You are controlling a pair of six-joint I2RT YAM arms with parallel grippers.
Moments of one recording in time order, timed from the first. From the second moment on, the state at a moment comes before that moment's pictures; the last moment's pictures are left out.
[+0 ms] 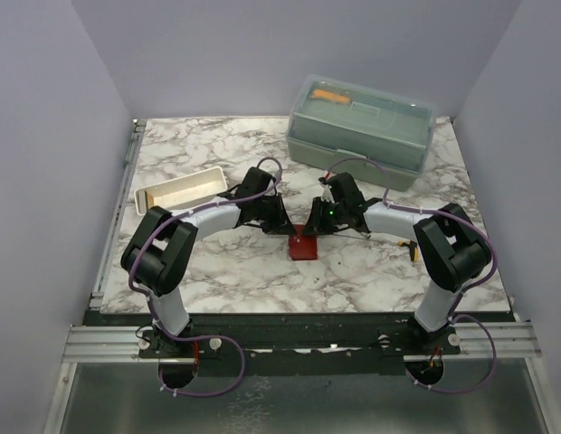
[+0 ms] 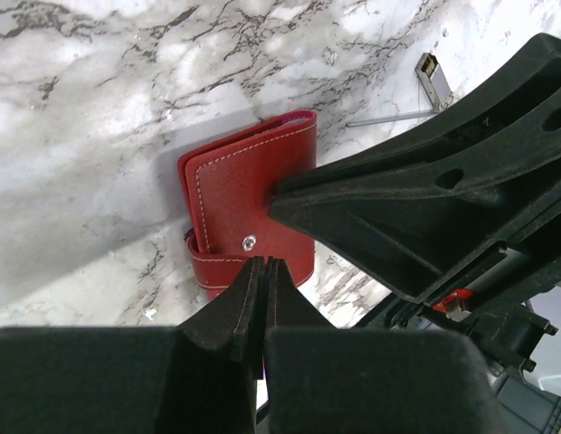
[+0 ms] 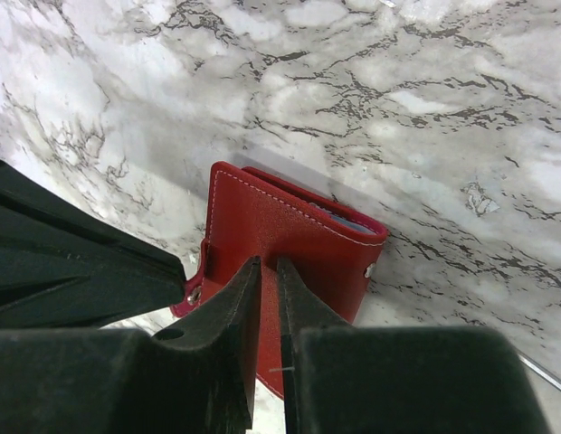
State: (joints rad) left arm -0.54 1.75 1.03 -0.16 0.48 -0.76; right arm 0.55 1.78 0.97 -0.07 -0.35 0.56
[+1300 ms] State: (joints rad) left arm -0.60 1.82 1.11 -0.24 0.36 -0.71; right arm 0.55 1.78 0.95 -0.02 -0.38 0.59
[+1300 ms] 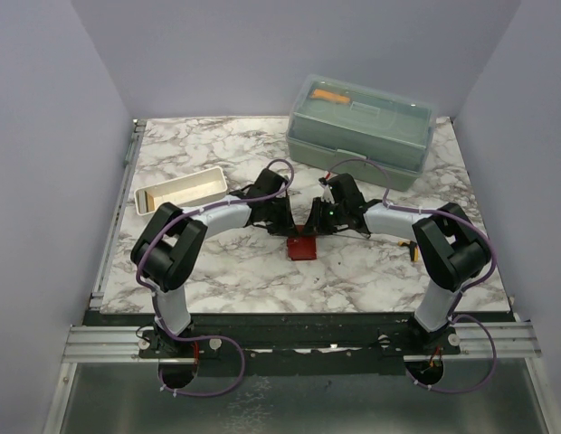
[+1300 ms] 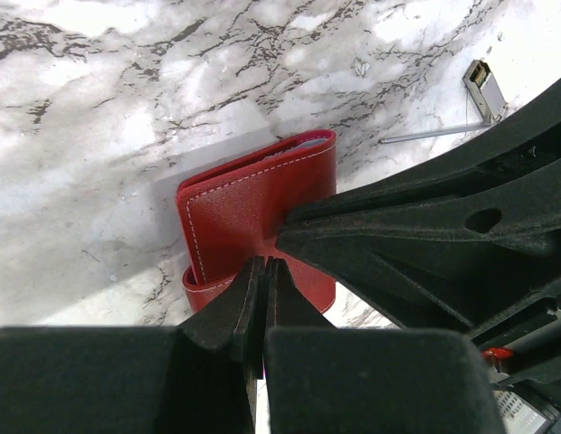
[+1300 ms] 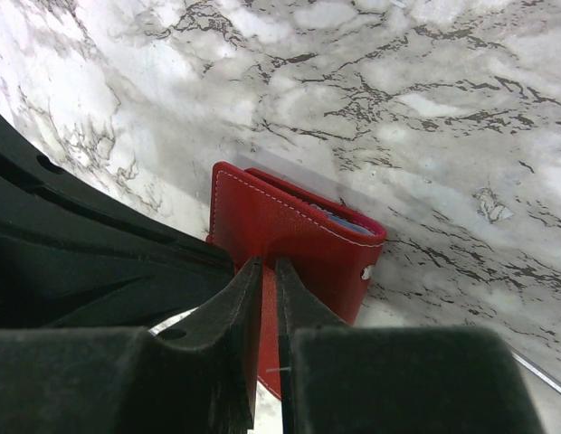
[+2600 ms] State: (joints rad) left arm -0.57 1.76 1.07 -0.18 0.34 -0.80; right arm 0.56 1.60 0.82 0.01 -0.42 0.79
